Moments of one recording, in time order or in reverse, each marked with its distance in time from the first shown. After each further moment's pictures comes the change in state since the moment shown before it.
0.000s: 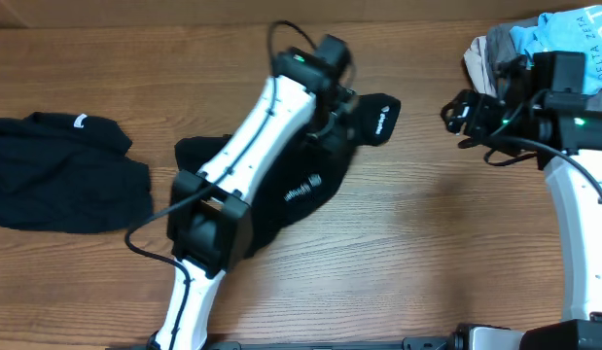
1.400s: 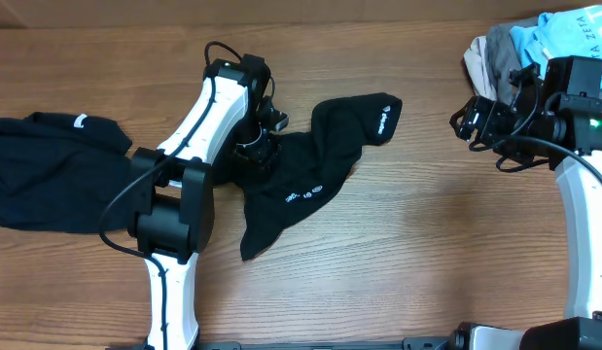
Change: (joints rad) left arm 0.269 -0.019 -0.325 0.066 -0.076 0.316; right arm -0.061 0.000 0.000 -0.064 -0.014 -0.055
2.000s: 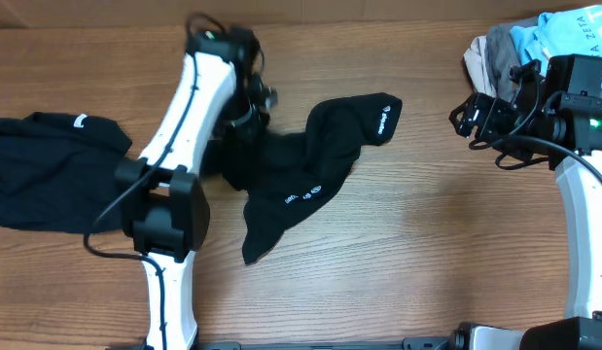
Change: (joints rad) left arm 0.038 0.000 0.309 -0.285 -0.019 -0.049; right arm 0.000 0.000 0.000 0.030 -0.026 -0.001
